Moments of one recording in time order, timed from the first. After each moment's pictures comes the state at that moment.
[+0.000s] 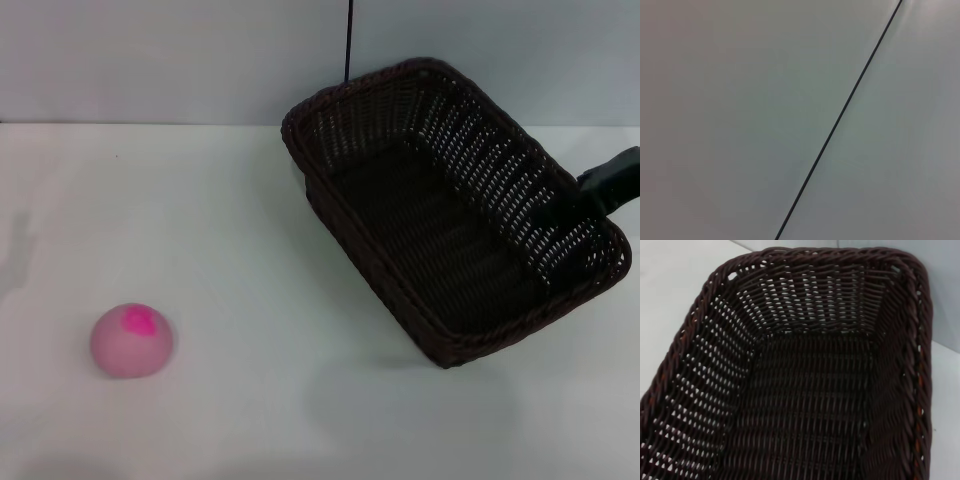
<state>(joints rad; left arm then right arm) -0.15 -2.07 -0.57 -0.13 1.92 1.77 -0.67 0.73 1.98 -0.83 -0.91 -2.52 -1.53 2.08</state>
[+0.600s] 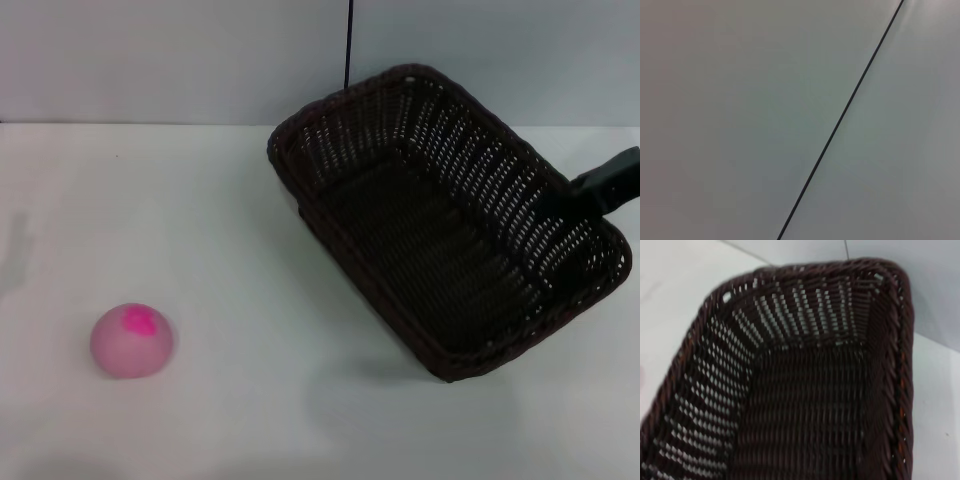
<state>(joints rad) -0.15 -2.07 -0.57 -0.13 1.92 1.77 -0.67 0.72 1.97 -0.80 -0.91 -2.47 -1.57 2.08</state>
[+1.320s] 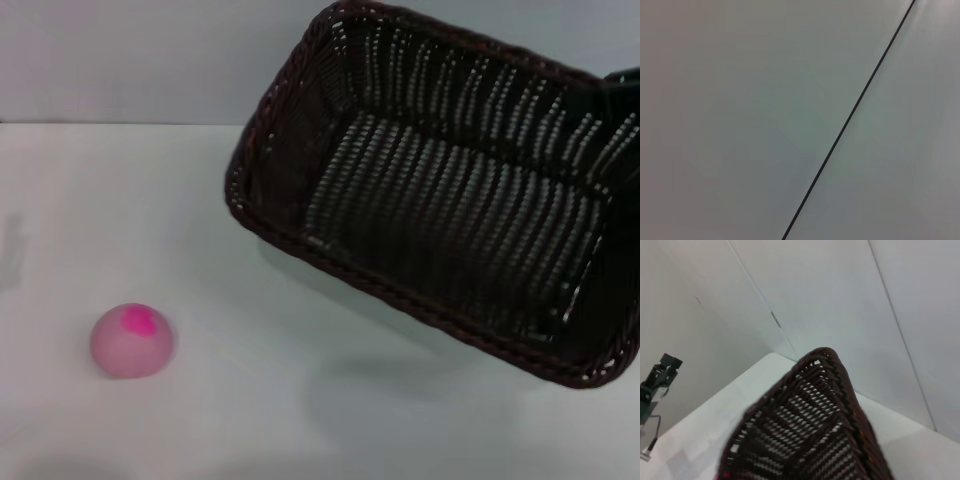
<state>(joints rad) -0.15 -2.07 -0.58 -0.13 1.92 1.75 -0.70 0.69 1.85 -0.67 -0.92 -2.09 -1.81 2.07</state>
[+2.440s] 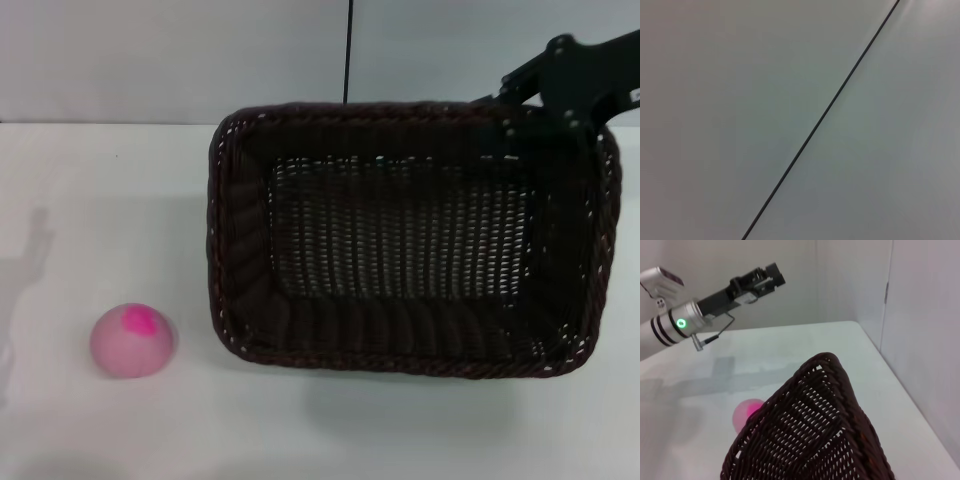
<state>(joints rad) -0.16 -2.07 -0.55 -0.14 1.95 1.75 -0.74 0.87 1.83 -0.86 -0.69 -2.08 -1.72 1.48</state>
